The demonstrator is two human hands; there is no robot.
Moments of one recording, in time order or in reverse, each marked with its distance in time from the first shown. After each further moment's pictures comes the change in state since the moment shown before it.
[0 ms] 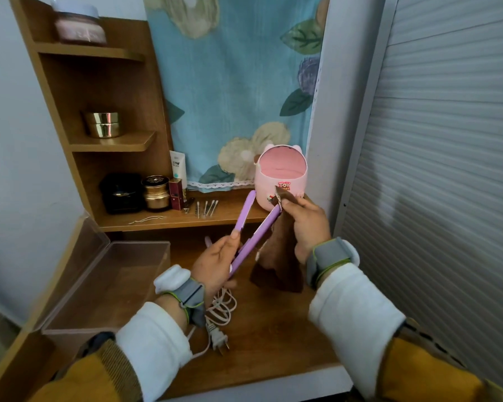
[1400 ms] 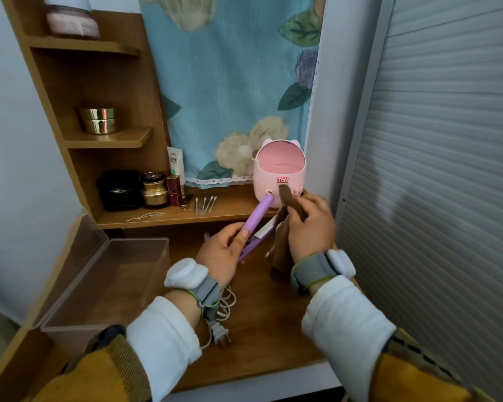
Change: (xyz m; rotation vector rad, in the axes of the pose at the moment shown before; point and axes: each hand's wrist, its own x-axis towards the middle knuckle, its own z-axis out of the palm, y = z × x) left_hand -0.003 0.017 0.012 0.401 0.134 0.227; right_hand -0.017 0.008 -0.017 -0.802 0.211 -0.467
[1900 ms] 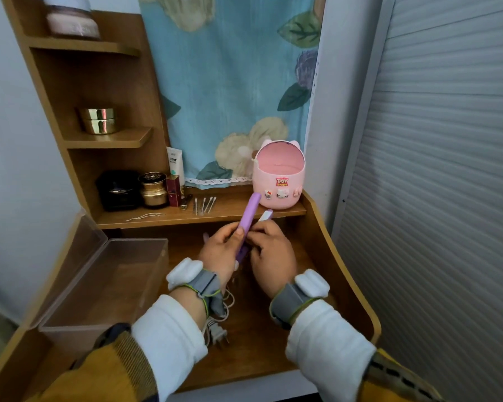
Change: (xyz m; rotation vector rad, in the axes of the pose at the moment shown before) left_hand 0.011 -0.015 0.013 -0.362 0.094 -0.179; right_hand -0.044 -0.004 0.023 -0.103 -0.411 -0.349
